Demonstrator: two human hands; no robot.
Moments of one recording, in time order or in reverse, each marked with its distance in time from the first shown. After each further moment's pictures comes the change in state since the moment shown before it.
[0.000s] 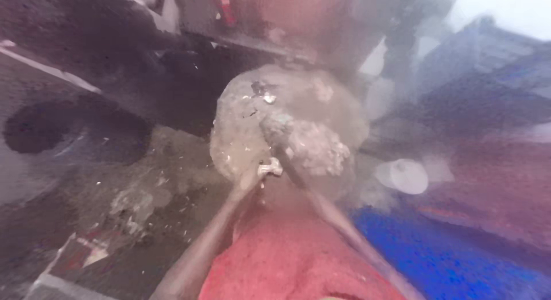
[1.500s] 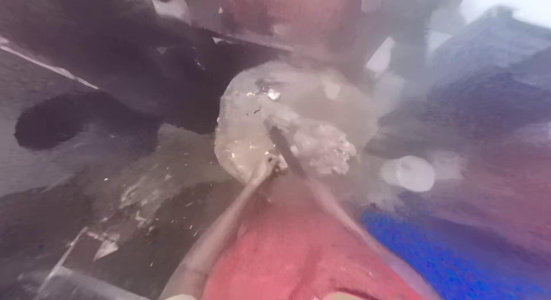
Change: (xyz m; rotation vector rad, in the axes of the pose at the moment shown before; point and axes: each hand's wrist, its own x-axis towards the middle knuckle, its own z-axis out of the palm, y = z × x) left_hand 0.041 0.011 0.024 -0.538 -0.012 -0.005; right_hand 0.008 -0.055 -0.004 0.066 0.067 -0.136
